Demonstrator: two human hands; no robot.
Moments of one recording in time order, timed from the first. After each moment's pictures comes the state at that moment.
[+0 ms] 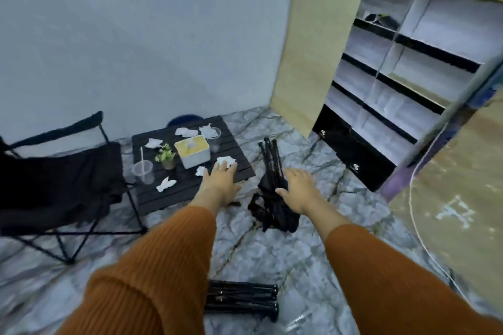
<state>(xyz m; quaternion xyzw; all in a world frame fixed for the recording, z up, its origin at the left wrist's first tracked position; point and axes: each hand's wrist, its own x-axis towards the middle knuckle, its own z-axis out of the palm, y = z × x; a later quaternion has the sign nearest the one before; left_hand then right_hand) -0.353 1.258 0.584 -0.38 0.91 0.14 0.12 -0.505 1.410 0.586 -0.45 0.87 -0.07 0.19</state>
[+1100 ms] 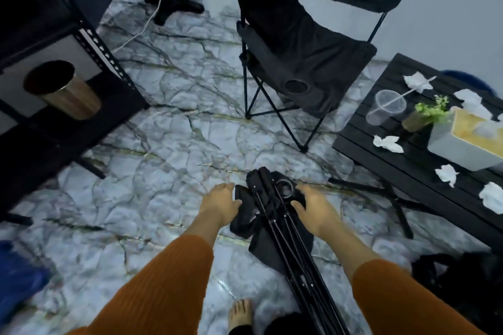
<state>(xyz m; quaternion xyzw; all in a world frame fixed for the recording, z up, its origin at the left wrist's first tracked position) 0.055 1.220 0.245 -0.80 0.48 0.34 0.05 -0.173 1.143 0.254 -0.75 0.55 0.08 0.34</state>
